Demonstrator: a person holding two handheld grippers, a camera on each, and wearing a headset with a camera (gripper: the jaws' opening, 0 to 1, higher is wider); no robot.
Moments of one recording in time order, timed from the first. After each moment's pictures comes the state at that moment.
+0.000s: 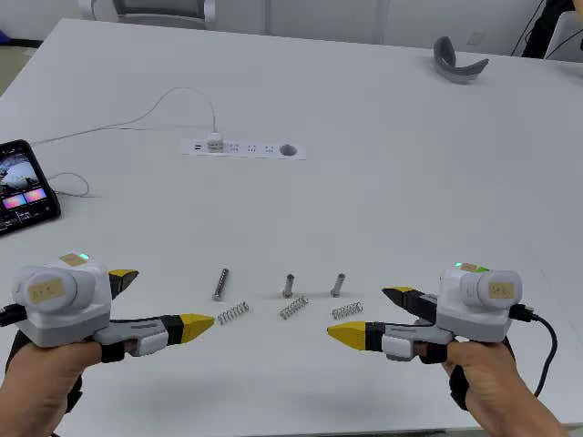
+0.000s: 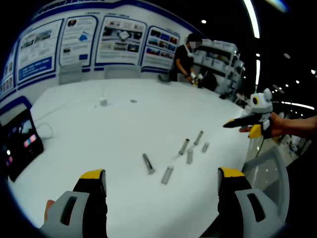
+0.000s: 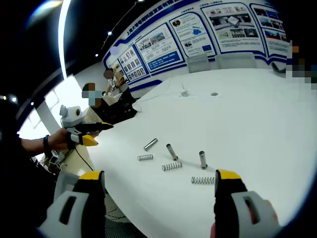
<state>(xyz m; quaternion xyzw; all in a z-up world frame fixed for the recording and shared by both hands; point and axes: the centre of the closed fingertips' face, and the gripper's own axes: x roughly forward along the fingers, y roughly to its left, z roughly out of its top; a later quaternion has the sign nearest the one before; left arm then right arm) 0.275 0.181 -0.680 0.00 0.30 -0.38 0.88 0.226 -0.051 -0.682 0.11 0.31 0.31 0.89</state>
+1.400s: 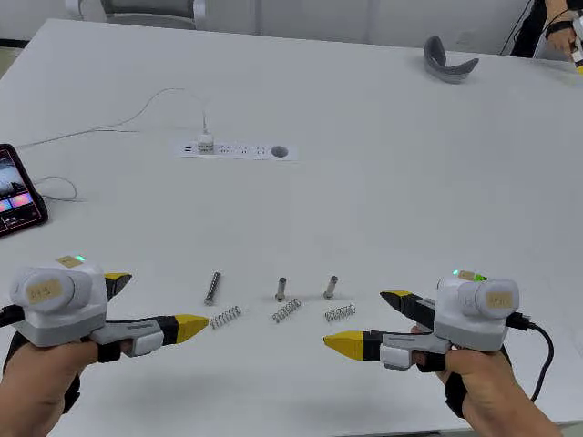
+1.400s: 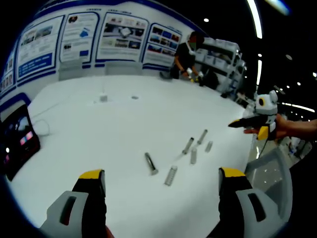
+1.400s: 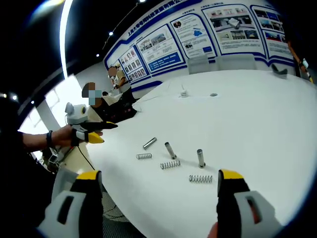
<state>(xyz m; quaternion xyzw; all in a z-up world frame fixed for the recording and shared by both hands) 0.291 0.173 -0.697 -0.01 0.31 -0.38 0.87 0.222 -0.057 -0.686 0.10 0.31 0.31 0.89</state>
